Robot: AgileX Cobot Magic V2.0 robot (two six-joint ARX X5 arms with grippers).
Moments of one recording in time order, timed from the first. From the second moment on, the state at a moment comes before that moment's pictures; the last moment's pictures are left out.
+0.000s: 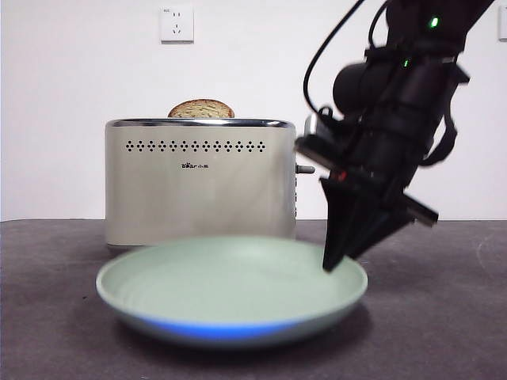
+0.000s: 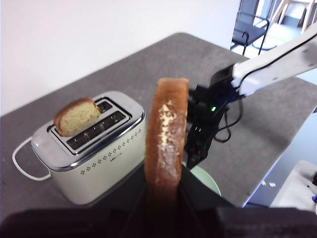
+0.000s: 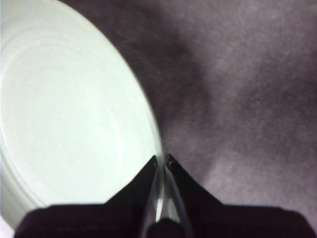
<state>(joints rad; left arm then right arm) -0.47 1.00 1.89 -1.33 0.27 0.14 0.47 1.77 1.16 -0.70 -0.41 0.05</state>
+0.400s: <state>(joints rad) -0.47 1.30 1.89 -1.33 0.53 0.18 0.47 1.45 1.16 -0.74 -0.41 0.08</state>
